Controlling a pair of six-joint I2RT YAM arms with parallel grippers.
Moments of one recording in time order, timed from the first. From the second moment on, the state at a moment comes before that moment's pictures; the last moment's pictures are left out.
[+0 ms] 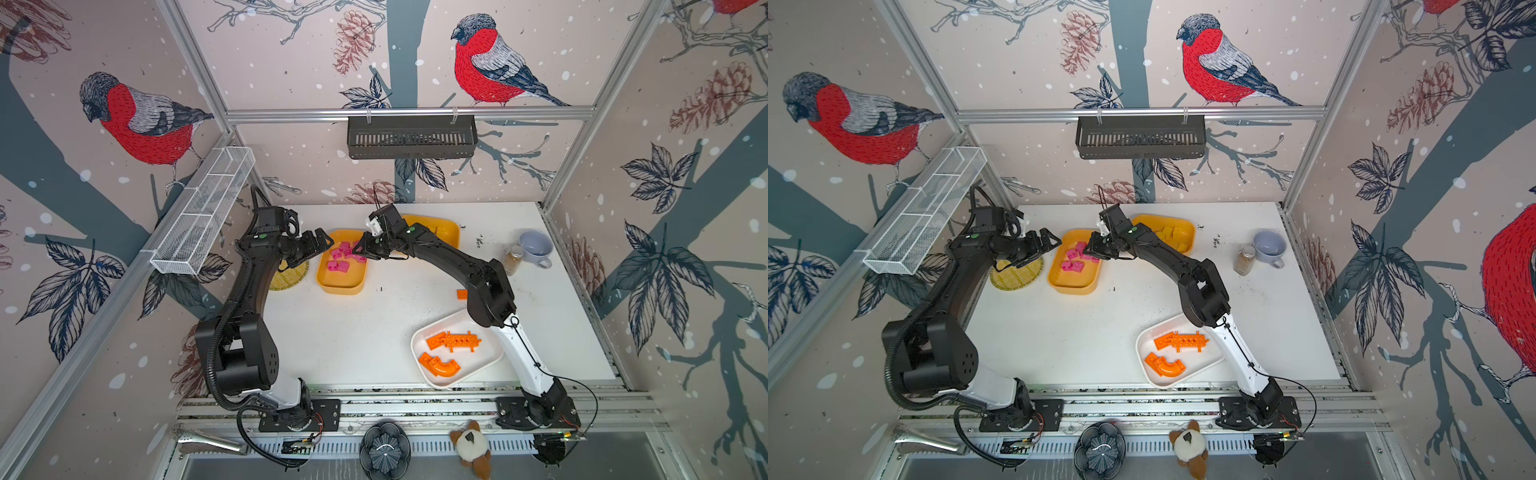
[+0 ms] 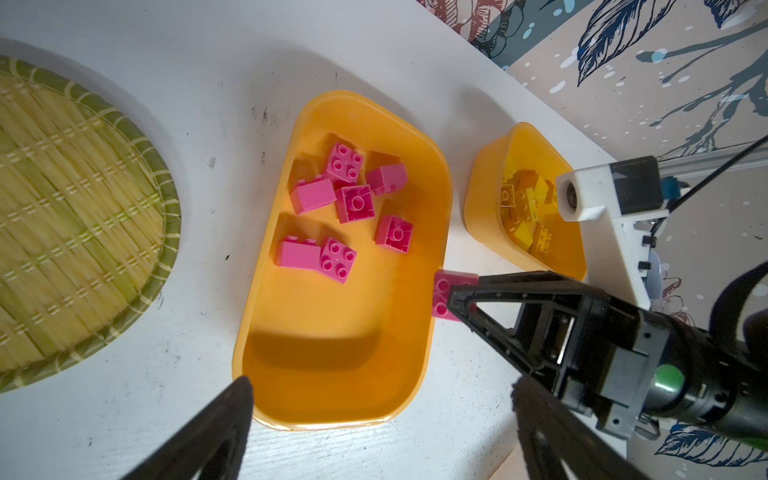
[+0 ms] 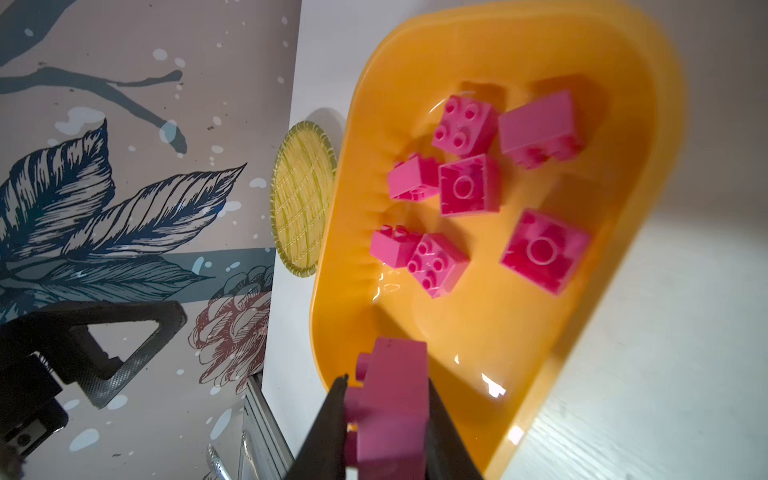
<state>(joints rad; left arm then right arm) 0.14 1.54 1.31 -0.73 0.50 -0.29 0.78 2.47 2.26 -0.51 -0.49 0.79</state>
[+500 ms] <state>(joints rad) 0.14 1.54 1.25 -0.70 0.58 -0.31 0.72 2.31 2.12 -0.58 -0.42 0.72</state>
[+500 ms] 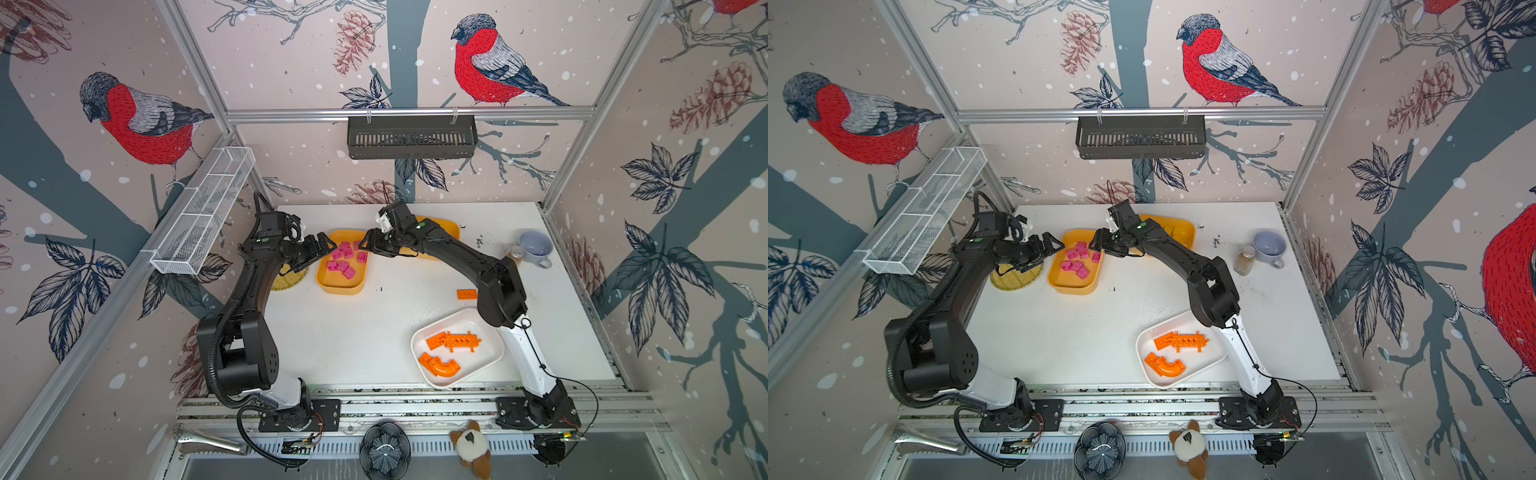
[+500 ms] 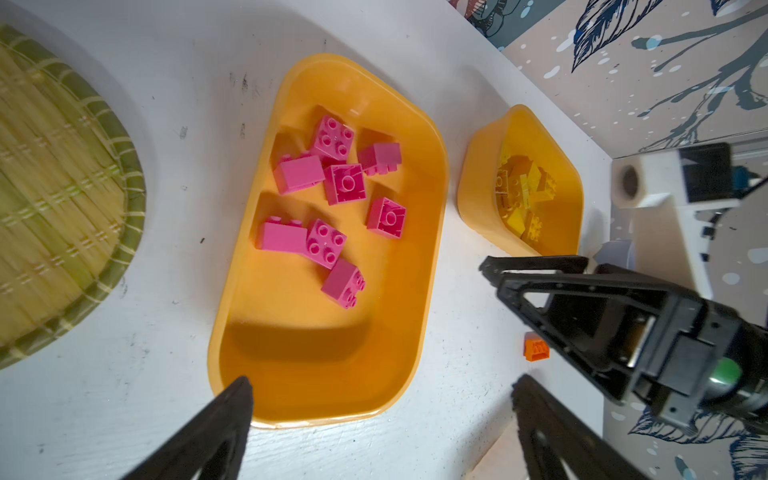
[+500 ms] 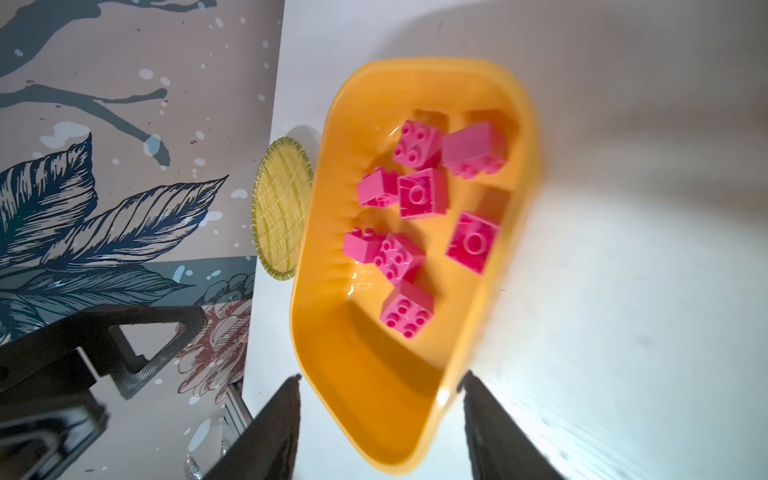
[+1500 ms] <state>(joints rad) -0.11 1.64 1.33 -0.61 0.73 -0.37 0.44 1.54 1.22 -0.81 -0.05 -0.34</state>
